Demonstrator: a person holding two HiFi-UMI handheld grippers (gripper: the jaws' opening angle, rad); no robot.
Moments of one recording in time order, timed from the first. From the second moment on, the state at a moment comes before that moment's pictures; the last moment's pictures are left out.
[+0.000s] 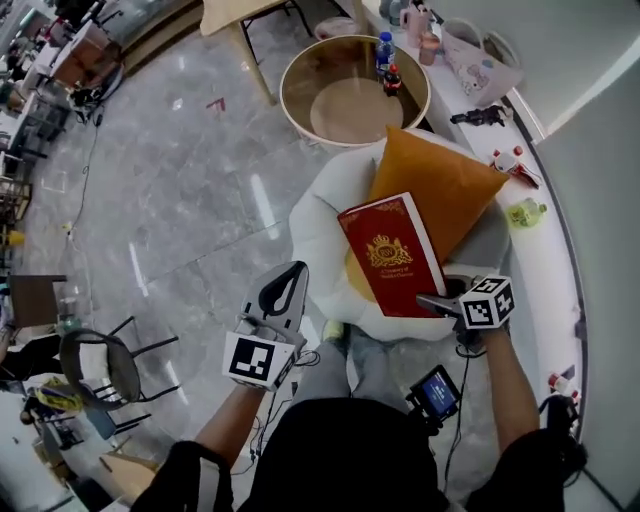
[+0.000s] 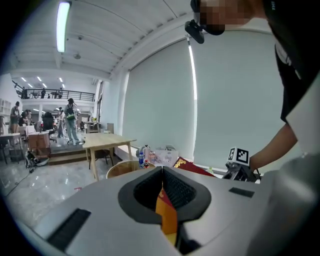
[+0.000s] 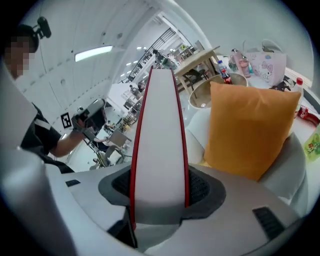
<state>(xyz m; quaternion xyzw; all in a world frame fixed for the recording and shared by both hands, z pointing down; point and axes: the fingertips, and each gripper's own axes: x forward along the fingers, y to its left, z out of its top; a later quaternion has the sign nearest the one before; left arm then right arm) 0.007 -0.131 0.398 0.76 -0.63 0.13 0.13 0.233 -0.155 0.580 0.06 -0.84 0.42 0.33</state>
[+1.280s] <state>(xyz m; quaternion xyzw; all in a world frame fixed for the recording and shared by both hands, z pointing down) -0.152 0.022 0.327 0.60 -0.79 0.11 0.10 0.025 -0.111 0.365 0.15 -0.94 0.24 0.19</state>
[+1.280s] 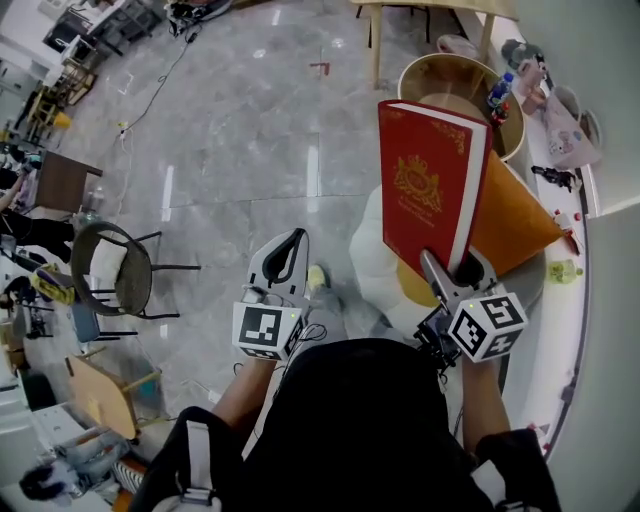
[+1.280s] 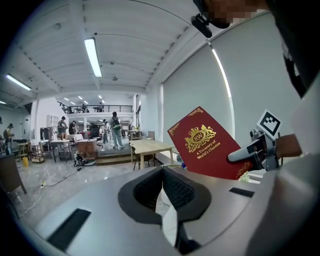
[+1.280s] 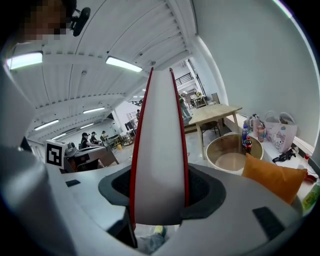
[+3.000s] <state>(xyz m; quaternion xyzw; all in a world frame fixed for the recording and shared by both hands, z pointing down) -0.427 0.041 0.329 0.62 -0.77 0.08 0.10 -0.221 -0.095 0.348 0.30 -0.92 0.20 0.16</state>
